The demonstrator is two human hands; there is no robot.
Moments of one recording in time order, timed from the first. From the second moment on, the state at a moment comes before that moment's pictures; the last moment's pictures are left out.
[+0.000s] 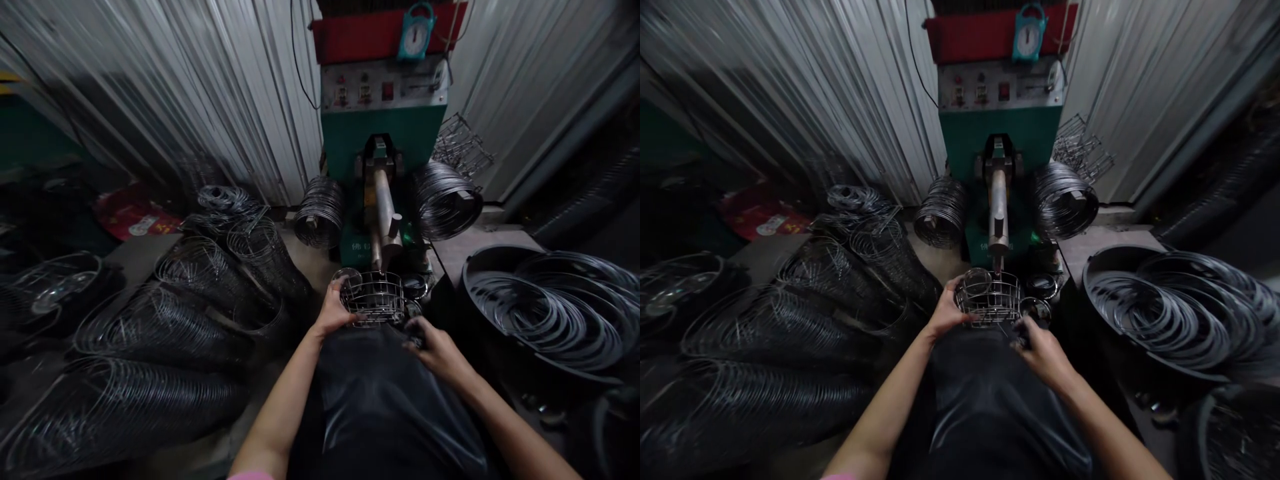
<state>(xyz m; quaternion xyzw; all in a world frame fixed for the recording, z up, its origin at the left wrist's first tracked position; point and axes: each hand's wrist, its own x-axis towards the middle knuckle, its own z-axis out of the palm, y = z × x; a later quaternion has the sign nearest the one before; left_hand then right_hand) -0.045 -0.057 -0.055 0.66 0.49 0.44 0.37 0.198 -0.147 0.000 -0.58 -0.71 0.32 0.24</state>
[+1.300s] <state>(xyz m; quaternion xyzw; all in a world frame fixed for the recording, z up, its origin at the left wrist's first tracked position) -0.015 -0.050 -0.015 0.76 0.51 0.27 0.28 0.183 -0.084 -0.005 -0.45 -0.84 0.21 0.21</state>
